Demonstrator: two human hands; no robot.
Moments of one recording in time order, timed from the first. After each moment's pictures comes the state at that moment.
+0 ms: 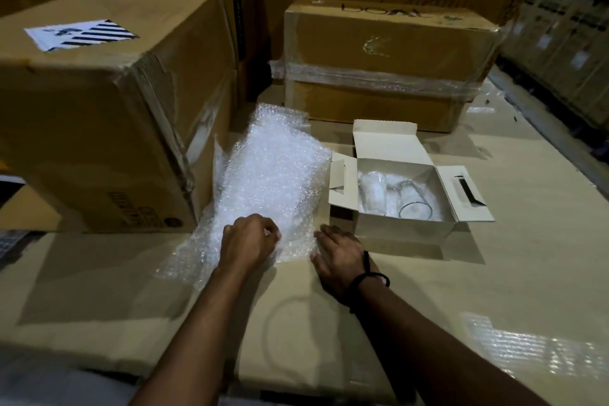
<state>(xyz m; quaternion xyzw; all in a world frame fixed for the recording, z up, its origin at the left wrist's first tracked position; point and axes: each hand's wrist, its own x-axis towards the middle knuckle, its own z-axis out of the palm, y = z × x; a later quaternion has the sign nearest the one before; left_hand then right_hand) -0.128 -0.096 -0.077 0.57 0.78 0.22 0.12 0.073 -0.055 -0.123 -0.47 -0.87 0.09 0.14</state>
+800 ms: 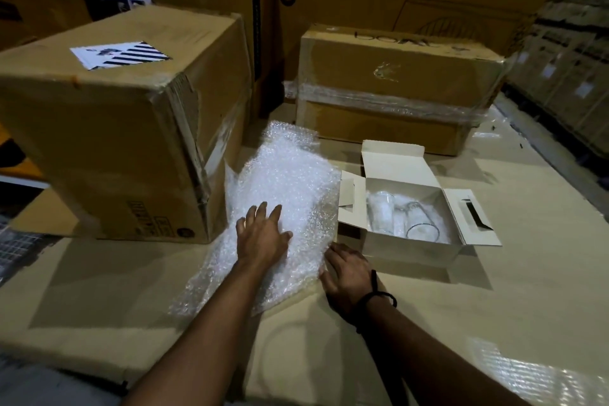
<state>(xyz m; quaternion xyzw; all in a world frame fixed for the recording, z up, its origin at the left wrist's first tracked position) -0.131 -0.062 -0.084 0.56 0.82 0.12 0.06 0.072 -0.054 -0.124 -0.48 -0.86 0.09 0.17</state>
